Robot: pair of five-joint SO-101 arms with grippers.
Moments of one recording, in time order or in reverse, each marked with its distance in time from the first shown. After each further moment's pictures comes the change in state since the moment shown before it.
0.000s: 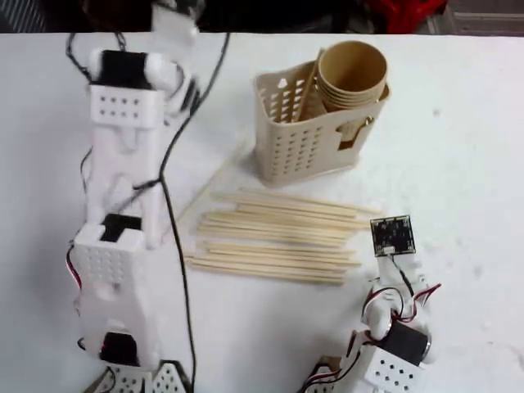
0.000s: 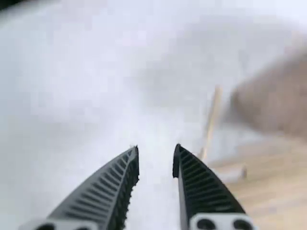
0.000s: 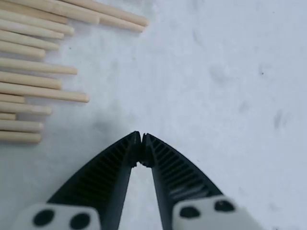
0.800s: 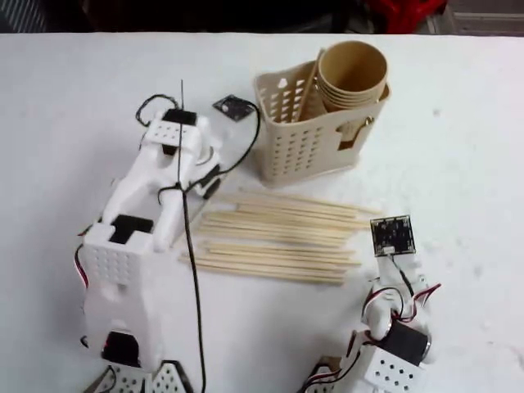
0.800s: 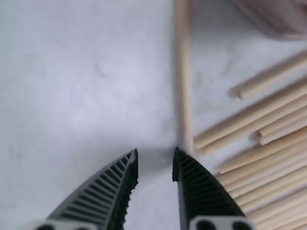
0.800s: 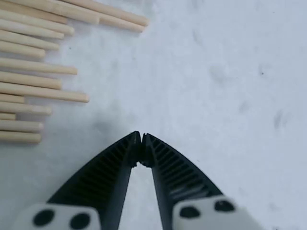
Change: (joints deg) left arm 3.9 0.1 49.3 -27.0 -11.7; right arm 0.0 0.0 0.0 0.0 0.0
